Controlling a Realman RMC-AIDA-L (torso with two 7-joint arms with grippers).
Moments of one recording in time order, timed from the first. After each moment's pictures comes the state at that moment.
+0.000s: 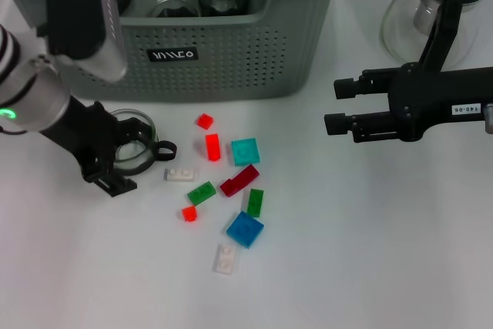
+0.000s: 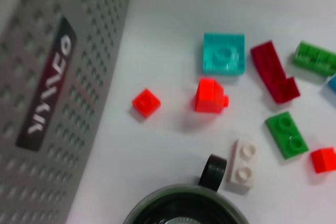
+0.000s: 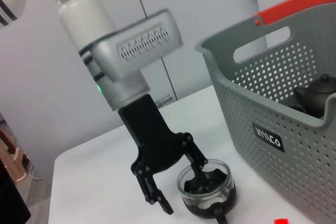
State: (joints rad) left arm -0.54 -2.15 1.14 1.28 2.79 1.63 -1.81; right arm 0.57 2.03 -1.02 -0.82 -1.86 -1.61 1.68
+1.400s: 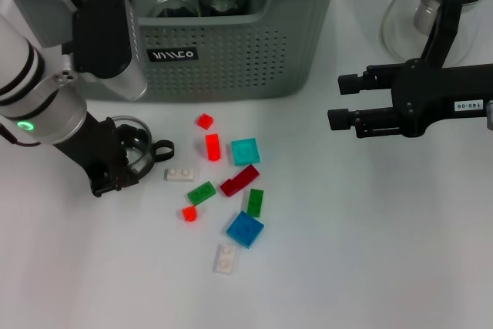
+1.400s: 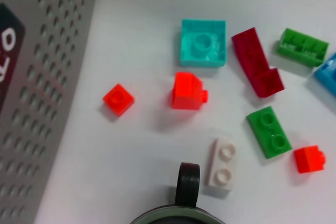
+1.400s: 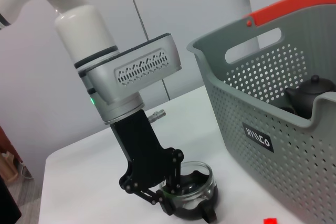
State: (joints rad) left arm -0.56 -2.17 1.17 1.24 2.81 1.63 -1.83; right arm 0.57 2.02 -1.02 -0.82 -1.86 -1.60 1.67
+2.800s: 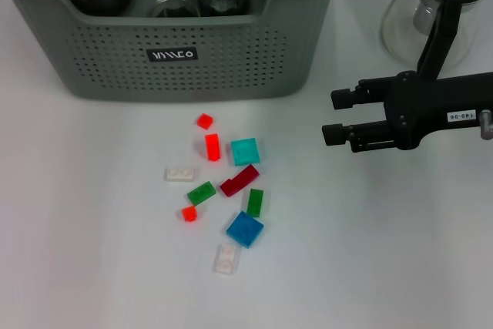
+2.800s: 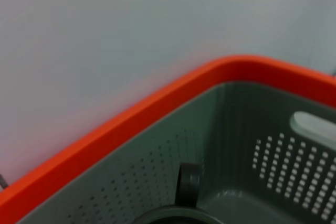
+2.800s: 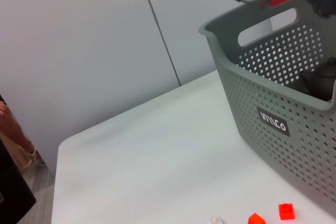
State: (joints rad) left arm -0.95 -2.02 0.92 0.86 2.56 1.04 -2.23; right arm 0.58 2.03 -1.03 -0.81 -1.89 -1.61 1.69
